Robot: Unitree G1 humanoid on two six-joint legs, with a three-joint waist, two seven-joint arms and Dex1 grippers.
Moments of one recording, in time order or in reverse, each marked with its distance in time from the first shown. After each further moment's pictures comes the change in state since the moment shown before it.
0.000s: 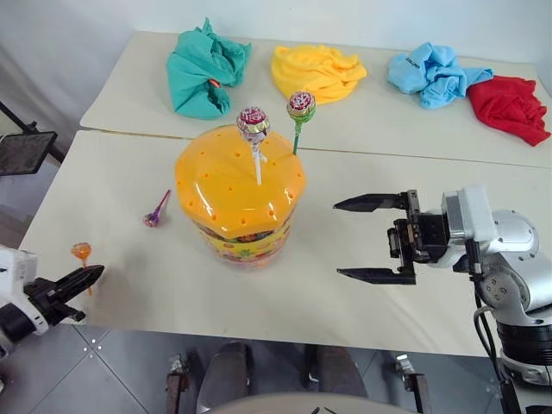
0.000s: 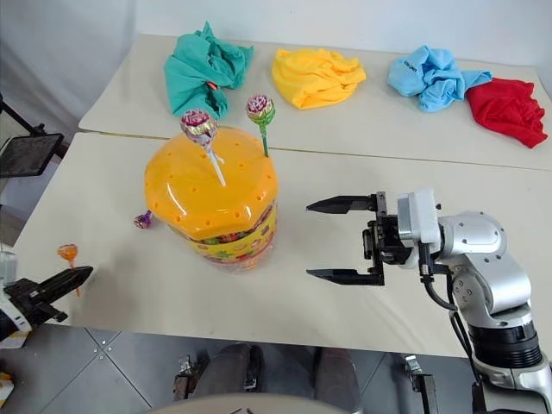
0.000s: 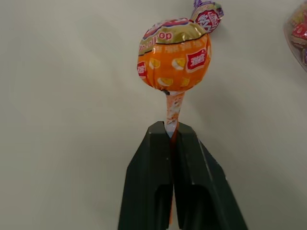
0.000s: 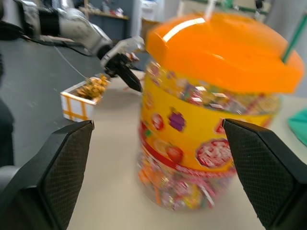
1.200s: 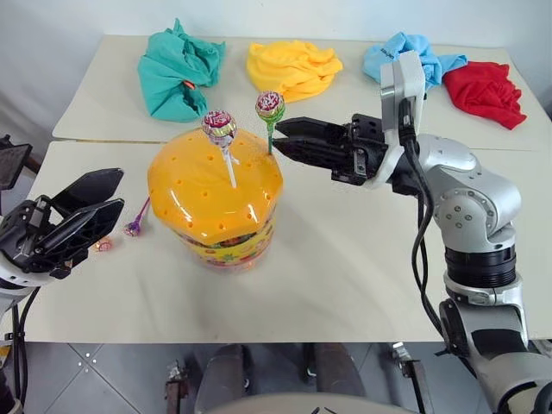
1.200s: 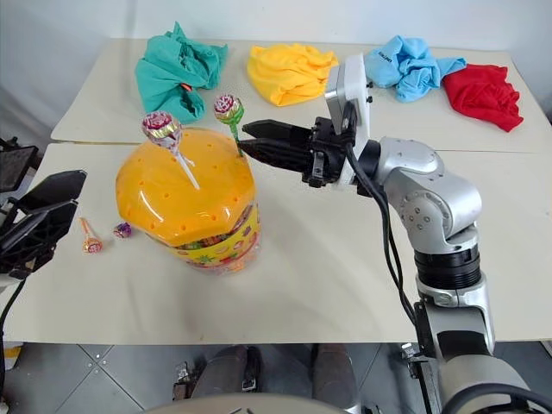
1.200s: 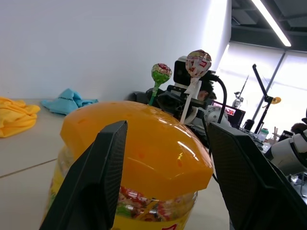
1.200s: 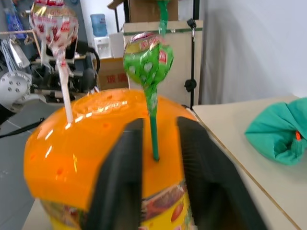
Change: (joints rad) left arm -0.286 -0.048 0.076 -0.285 -0.621 0.074 -0.224; right arm -0.515 0.252 0.107 0.151 0.101 0.431 -0.368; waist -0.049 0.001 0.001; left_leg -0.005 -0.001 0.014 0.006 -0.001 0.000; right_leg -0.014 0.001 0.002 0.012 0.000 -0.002
